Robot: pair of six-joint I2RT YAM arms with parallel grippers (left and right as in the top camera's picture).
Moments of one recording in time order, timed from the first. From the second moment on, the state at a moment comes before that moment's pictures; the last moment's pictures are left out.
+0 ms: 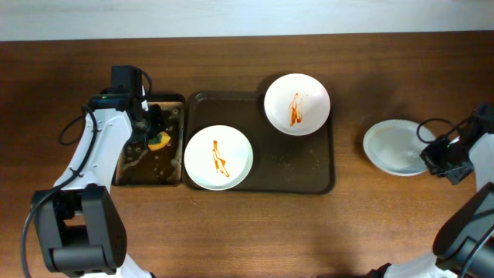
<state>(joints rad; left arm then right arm) 0.03 1.81 1.38 -0.83 0.01 -0.31 -0.58 1.78 1.22 -0.86 -0.05 0.34</state>
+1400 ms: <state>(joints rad) 0.03 1.81 1.38 -0.83 0.01 -0.31 0.06 1.99 1.30 -0.47 -0.16 0.36</state>
